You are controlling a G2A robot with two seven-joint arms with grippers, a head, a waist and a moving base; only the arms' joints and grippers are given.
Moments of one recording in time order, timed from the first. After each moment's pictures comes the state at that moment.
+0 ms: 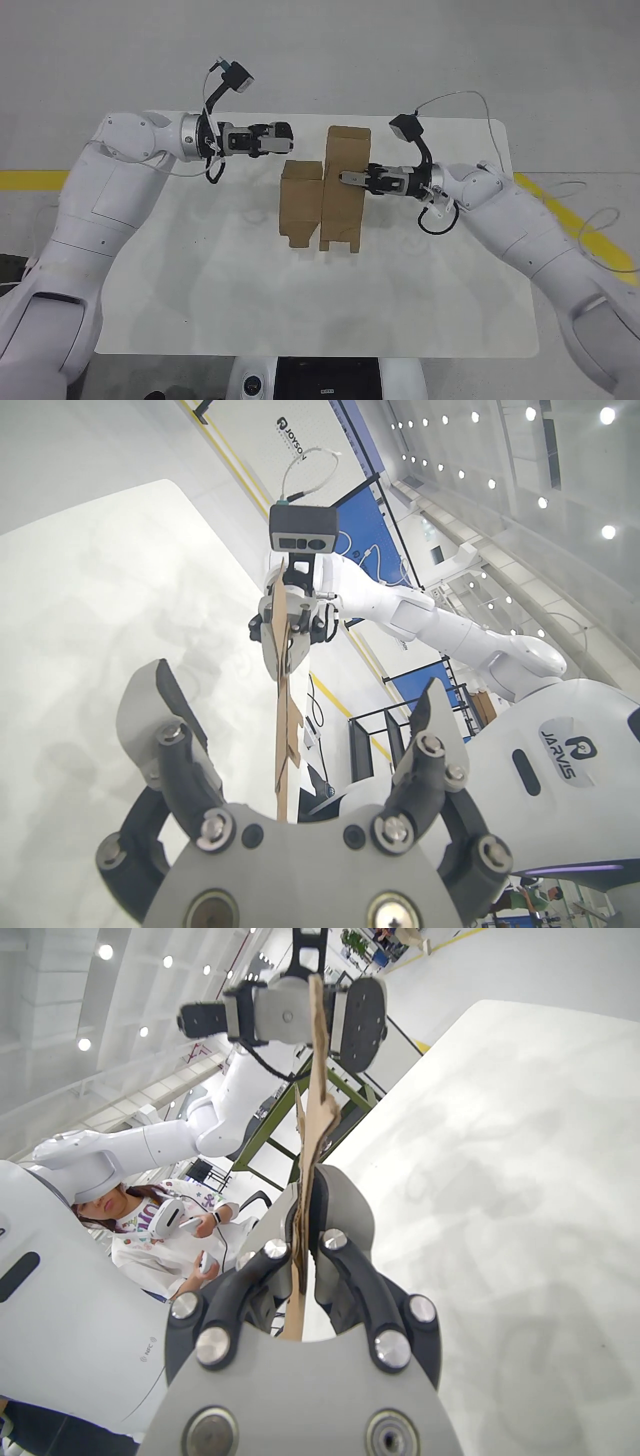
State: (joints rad) left arm 0.49 -1.01 -0.92 -1.13 -0.52 -0.58 -1.24; right arm -0.41 -1.07 0.40 -0.98 0.66 -1.01 0.81
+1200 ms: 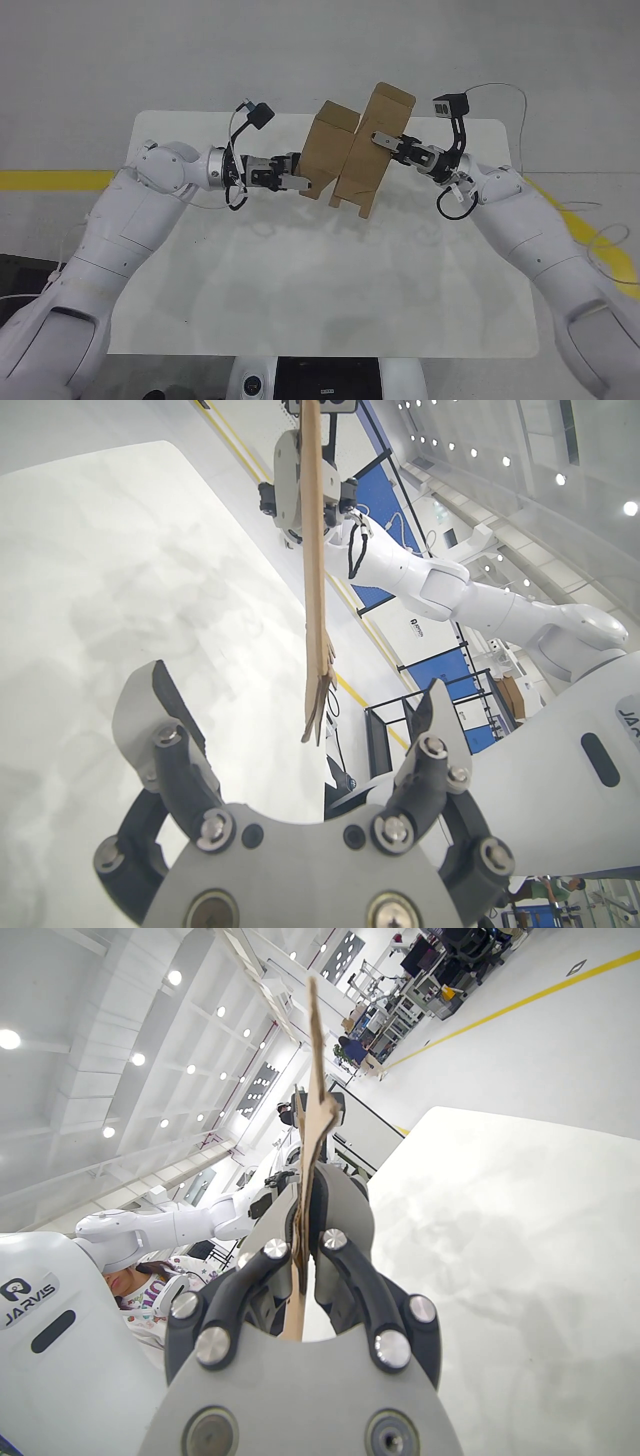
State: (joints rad) left arm 0.59 -1.02 -0.85 -1.20 -0.40 -0.69 -1.13; right arm -0.49 -1.09 0.61 -0.90 0.74 -1.01 0.81
